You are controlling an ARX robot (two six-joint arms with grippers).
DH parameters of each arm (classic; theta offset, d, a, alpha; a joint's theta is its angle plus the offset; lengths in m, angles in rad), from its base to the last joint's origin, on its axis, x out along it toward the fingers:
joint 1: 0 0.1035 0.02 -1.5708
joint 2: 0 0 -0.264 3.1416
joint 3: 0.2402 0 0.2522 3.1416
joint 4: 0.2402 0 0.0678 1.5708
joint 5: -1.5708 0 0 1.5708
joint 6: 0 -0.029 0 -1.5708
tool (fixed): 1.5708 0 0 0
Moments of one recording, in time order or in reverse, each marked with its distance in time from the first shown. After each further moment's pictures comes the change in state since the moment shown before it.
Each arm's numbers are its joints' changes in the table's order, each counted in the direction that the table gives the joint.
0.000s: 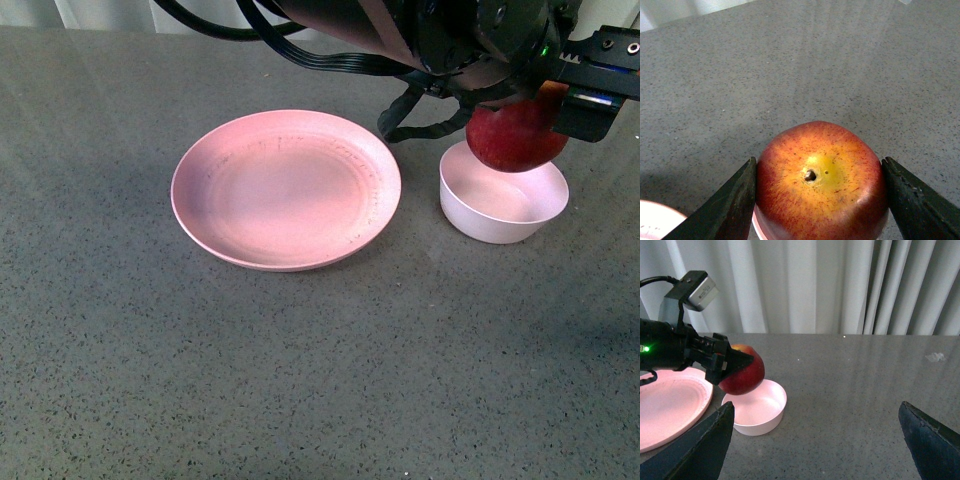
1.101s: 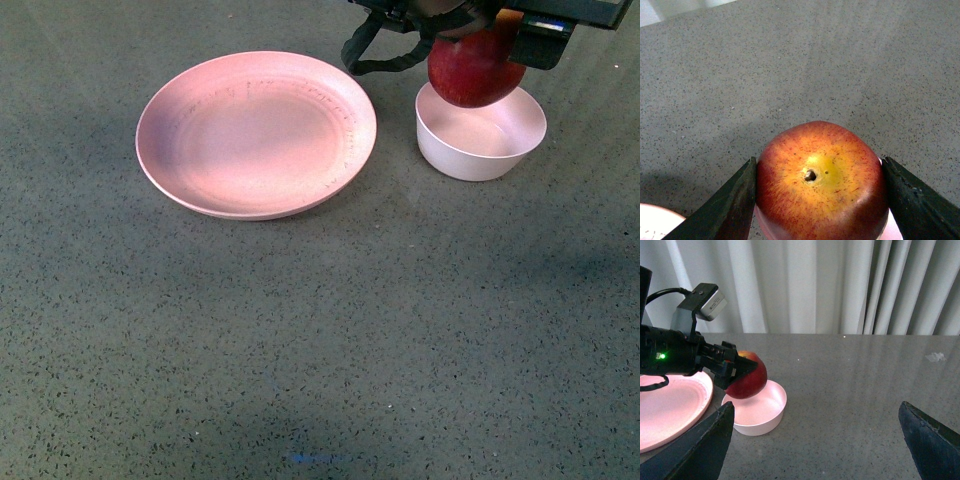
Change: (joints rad) left arm 0.006 0.065 0.057 0.019 0.018 -0.008; right arm 0.000 0.000 0.000 0.000 0.000 0.000
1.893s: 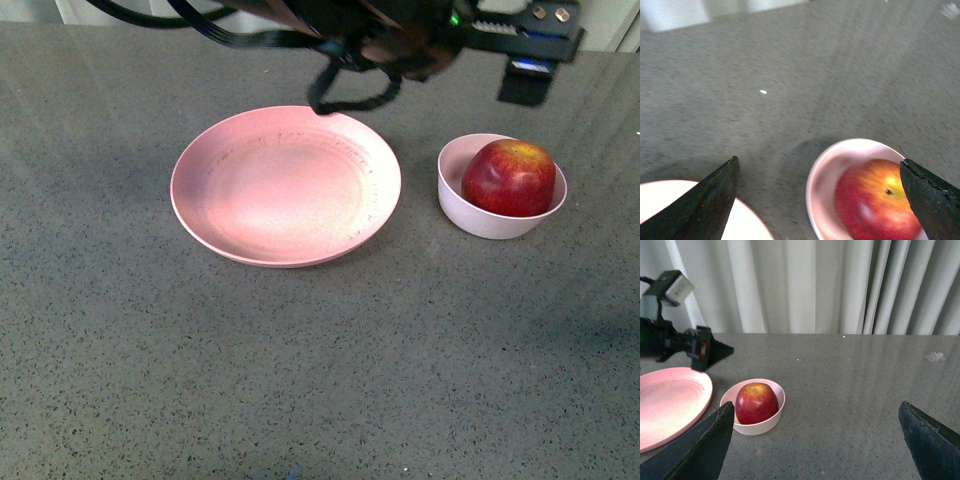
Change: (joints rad) left arm 0.105 -0.090 -0.091 -0.043 0.011 0.052; right arm 0.000 0.000 0.000 0.000 0.000 0.000
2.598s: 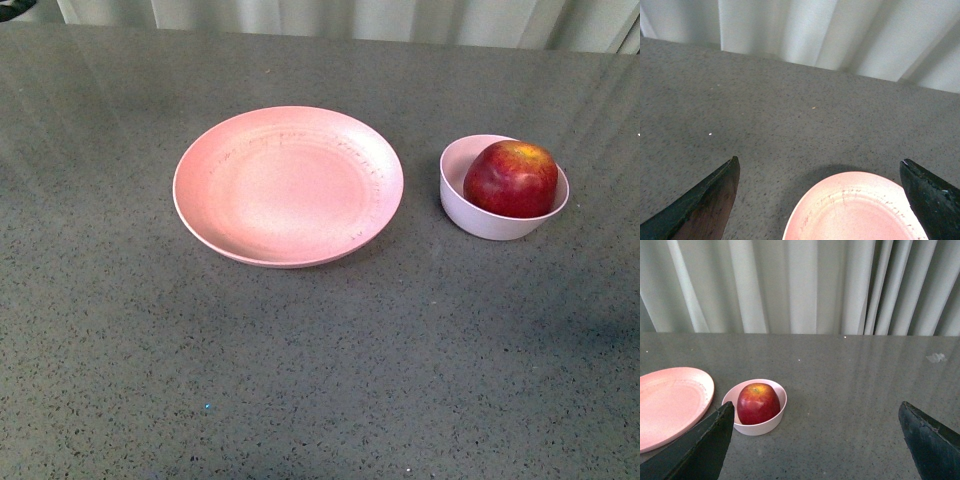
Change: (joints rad) left arm 0.377 -0.392 -0.419 -0.115 0.070 0.132; right arm 0.000 0.000 0.000 0.000 0.000 0.000
